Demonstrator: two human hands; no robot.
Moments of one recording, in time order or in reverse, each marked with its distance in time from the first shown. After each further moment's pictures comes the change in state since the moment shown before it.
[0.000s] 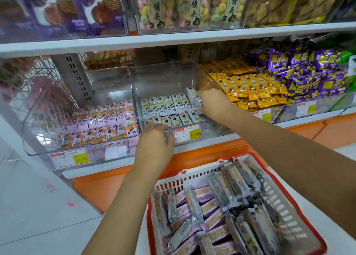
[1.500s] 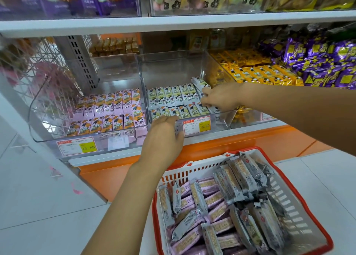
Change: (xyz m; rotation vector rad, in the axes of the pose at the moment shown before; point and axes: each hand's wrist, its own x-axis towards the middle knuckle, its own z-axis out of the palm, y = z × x) left_hand 0.001 -0.011 0.003 0.013 -0.028 0.090; right_hand 0.031 0.016 0.001 -0.641 -0.393 -0.578
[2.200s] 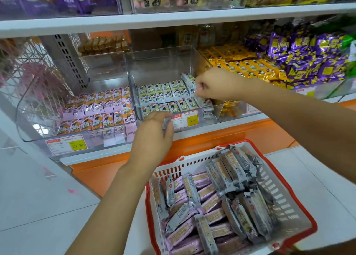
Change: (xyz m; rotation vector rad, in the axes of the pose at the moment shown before) left_hand -0.015 0.006 -0.001 -0.104 0.146 0.120; right_hand -0.051 -0.011 -0.019 0.596 0.409 0.169
